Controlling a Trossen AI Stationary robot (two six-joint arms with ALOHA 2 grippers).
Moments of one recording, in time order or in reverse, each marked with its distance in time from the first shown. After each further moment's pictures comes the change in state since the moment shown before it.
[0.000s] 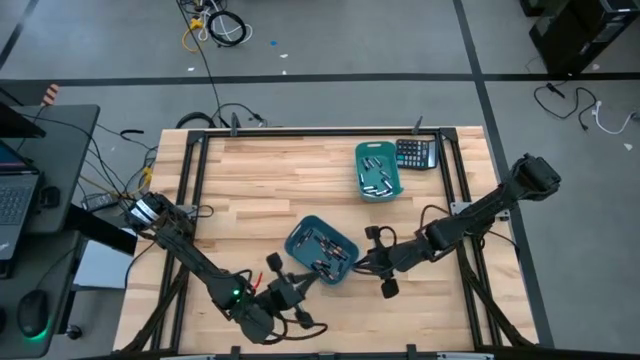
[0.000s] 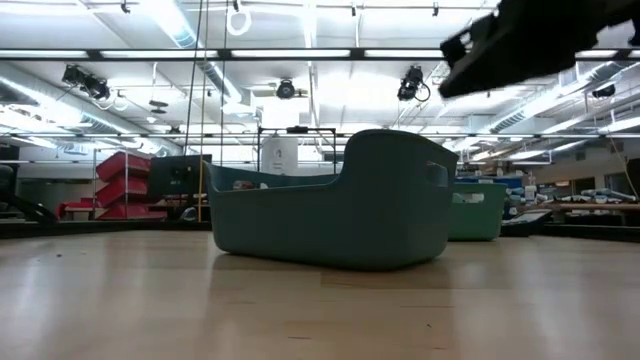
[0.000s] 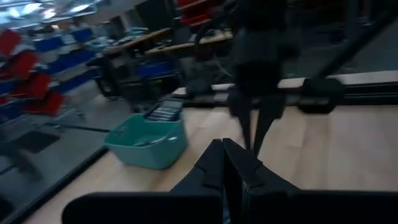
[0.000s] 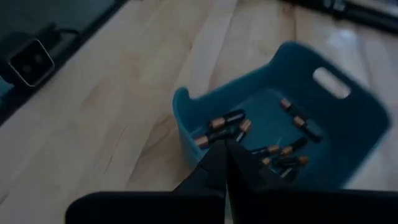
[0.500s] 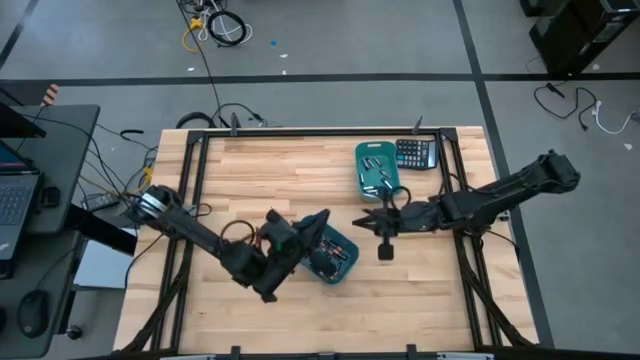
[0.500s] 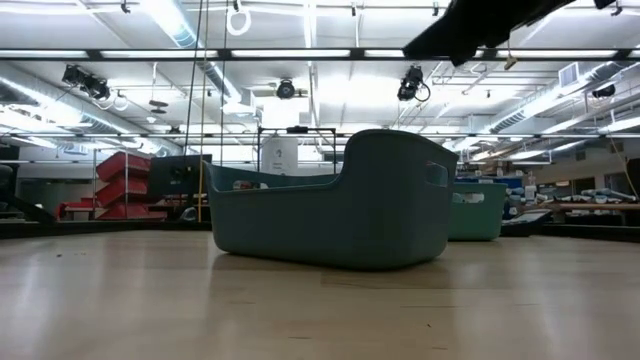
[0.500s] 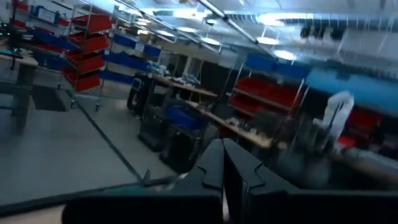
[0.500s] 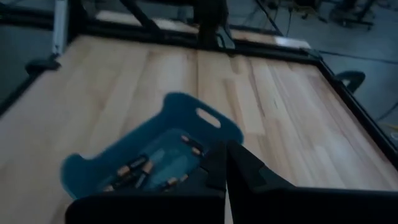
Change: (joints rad) left arm 0.192 0.000 0.174 0.906 -0.045 0.429; right arm -0.206 -0.248 0.000 -0.073 0.055 -0.004
